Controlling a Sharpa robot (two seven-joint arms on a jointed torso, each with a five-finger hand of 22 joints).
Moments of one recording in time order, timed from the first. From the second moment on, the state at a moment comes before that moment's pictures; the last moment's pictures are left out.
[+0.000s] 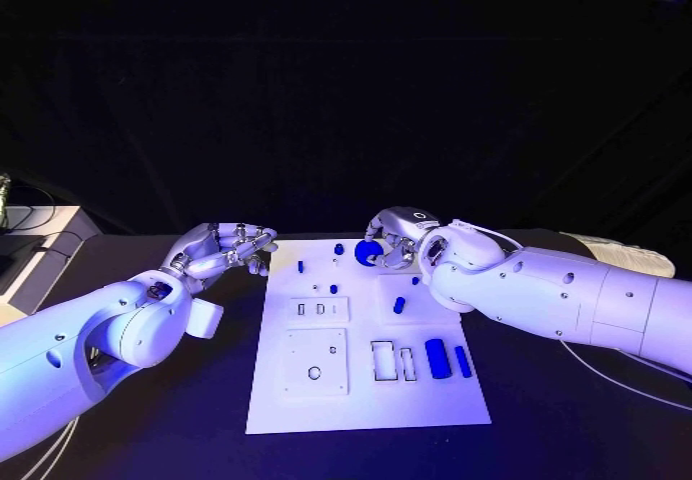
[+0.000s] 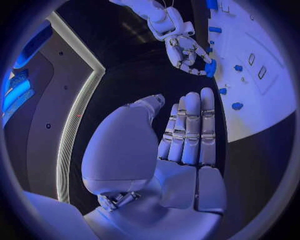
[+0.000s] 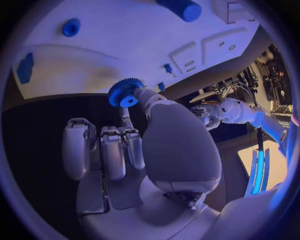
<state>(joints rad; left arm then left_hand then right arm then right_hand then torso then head) 1.02 -0.91 0.29 1.51 -0.34 -0.18 0.27 1.40 -0.20 0.42 0.26 0.23 0.92 0.19 0.22 0.25 1.22 0.12 0.07 0.11 1.16 0.05 0.83 0.74 0.17 0.97 0.14 0.83 0.45 1.36 -0.58 -0.12 1.26 -1.51 -0.40 -0.21 1.40 -0.18 0.39 0.19 0.23 0.92 0.16 0.24 0.37 1.47 0.07 1.57 1.31 1.47 0.00 1.57 1.31 0.07 1.46 0.10 1.37 1.31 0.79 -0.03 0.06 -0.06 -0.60</state>
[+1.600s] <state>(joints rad) 1.02 -0.90 0.29 1.50 -0.34 -0.17 0.26 1.40 -0.20 0.43 0.26 0.23 0.92 0.19 0.22 0.25 1.22 0.12 0.07 0.11 1.16 0.05 0.84 0.74 0.17 0.96 0.14 0.84 0.45 1.28 -0.40 -0.13 1.12 -1.75 -0.50 -0.23 1.39 -0.20 0.40 0.19 0.23 0.93 0.15 0.24 0.37 1.47 0.07 1.57 1.31 1.47 0.00 1.57 1.31 0.07 1.46 0.10 1.37 1.31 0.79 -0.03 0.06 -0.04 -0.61</state>
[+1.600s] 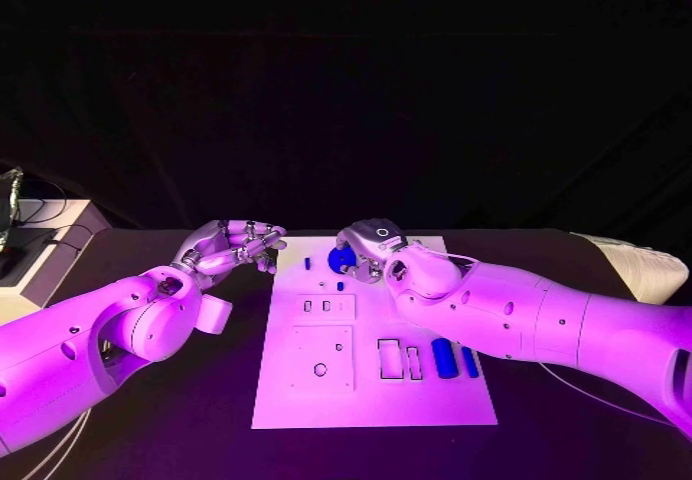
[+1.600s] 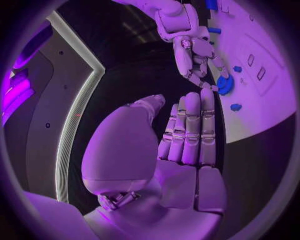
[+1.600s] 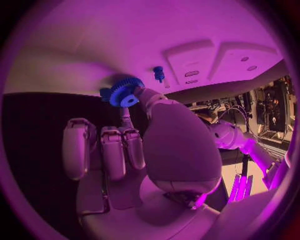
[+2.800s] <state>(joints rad) 1.02 -0.90 0.29 1.50 -0.34 -0.17 0.26 1.40 -0.20 0.43 0.26 0.23 0.92 0.19 0.22 0.25 1.22 0.12 0.07 0.11 1.16 0.05 0.84 0.74 0.17 0.96 0.14 0.84 0.45 1.28 -0.40 -0.13 1.09 -1.71 -0.46 -0.22 1.27 -0.20 0.31 0.28 0.21 0.89 0.17 0.16 0.36 1.47 0.08 1.56 1.31 1.47 0.01 1.57 1.31 0.07 1.46 0.11 1.36 1.31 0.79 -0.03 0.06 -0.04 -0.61</state>
